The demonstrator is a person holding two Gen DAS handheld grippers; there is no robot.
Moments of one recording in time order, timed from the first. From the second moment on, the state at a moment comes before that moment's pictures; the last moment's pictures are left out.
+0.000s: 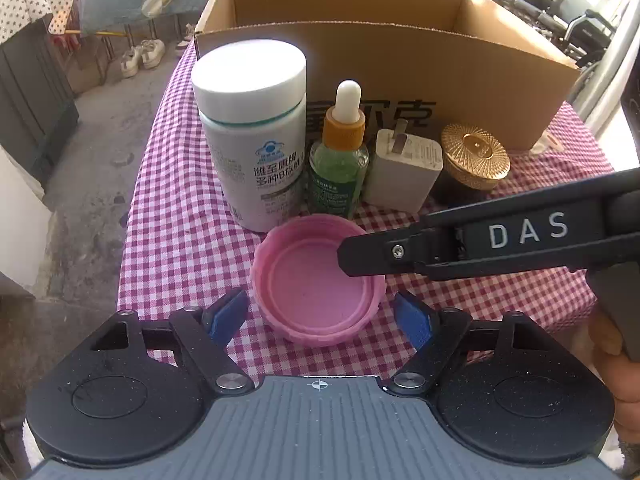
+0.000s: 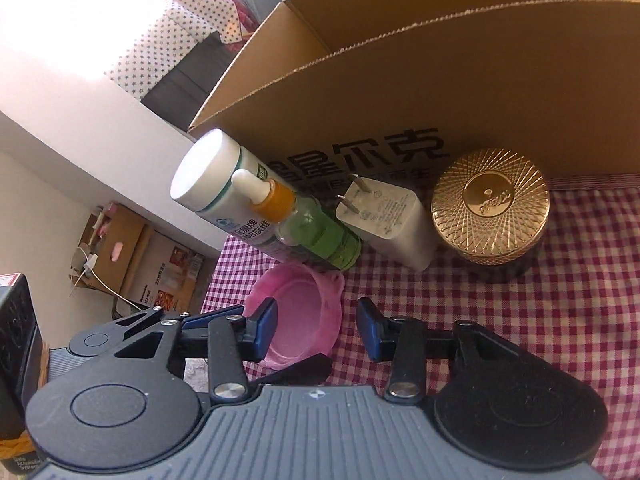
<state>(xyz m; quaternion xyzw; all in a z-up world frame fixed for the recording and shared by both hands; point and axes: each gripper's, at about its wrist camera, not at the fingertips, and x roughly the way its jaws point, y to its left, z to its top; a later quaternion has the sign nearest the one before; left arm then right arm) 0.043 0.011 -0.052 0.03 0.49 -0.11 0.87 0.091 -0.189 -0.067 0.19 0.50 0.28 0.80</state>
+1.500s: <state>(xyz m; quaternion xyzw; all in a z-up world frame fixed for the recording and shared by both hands) 0.032 -0.108 -0.072 0.12 0.46 -0.20 0.86 0.044 -0.317 -0.072 0.27 0.45 0.18 0.84</state>
